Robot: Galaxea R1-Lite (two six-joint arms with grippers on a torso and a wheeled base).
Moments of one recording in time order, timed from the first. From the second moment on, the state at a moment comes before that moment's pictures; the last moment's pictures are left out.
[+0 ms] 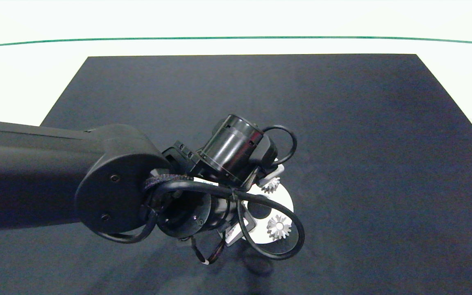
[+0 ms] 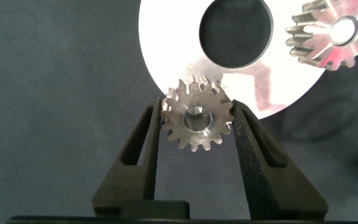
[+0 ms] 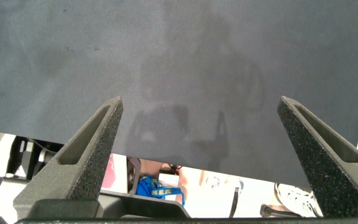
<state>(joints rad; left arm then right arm) -0.91 1.83 -1.40 0.42 0.40 0.28 0.46 0.43 -0.50 0.56 -0.39 -0.03</state>
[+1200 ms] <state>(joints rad) -0.91 1.83 -1.38 0.42 0.40 0.27 0.46 0.43 -0.50 0.56 -0.39 -0.03</state>
